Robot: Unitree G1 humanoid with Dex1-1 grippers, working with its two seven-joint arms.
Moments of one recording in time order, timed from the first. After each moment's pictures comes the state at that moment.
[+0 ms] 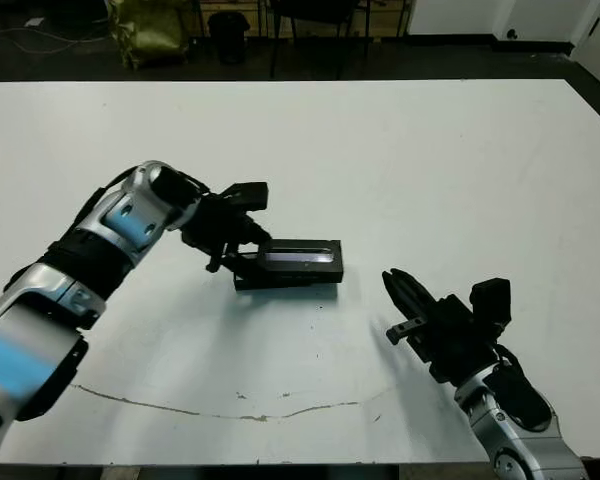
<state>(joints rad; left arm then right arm) -0.94 0.41 -0.49 0.58 0.15 0.35 -1.42 0.20 -0.36 -0.09 -0.45 0.49 0.41 0.38</state>
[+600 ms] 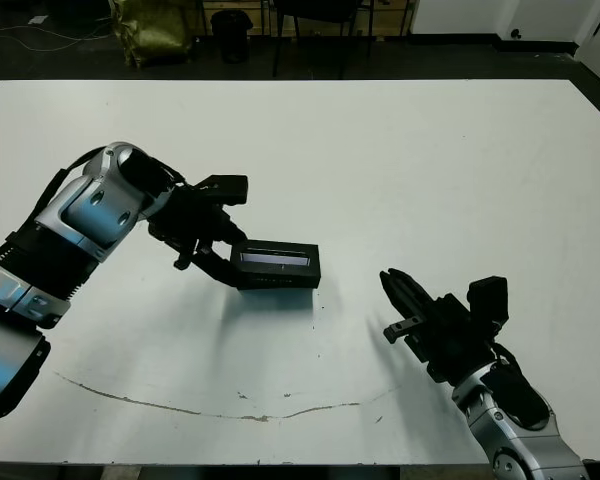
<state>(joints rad) -0.97 0.48 -0.54 0.41 0.16 0.47 -1.49 0.19 -0.36 -0.09 -0.48 0.50 0.44 0.36</state>
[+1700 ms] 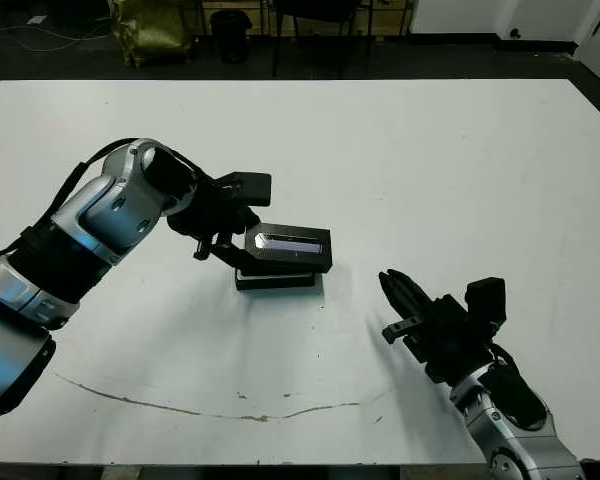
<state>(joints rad) -0.97 0.47 -0.60 0.31 0.22 0.53 -1.34 0.20 -0.35 -0.08 -0.46 0.48 0.43 0.37</state>
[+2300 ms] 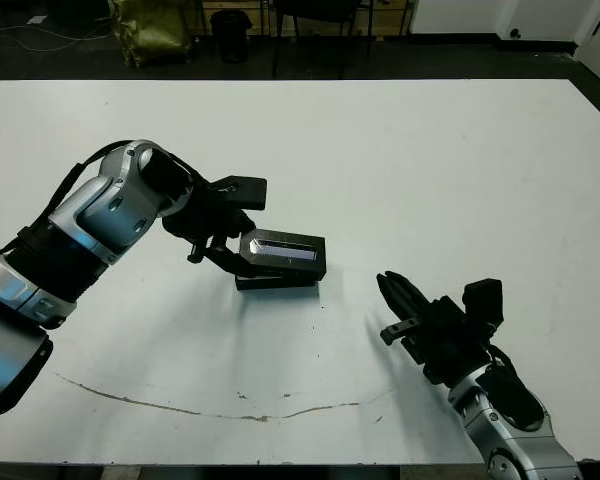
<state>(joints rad) -0.97 0.47 -0.61 0.35 0.22 0.50 -1.36 0.20 -0.34 -0.08 -0.46 0.47 0.43 0.36</state>
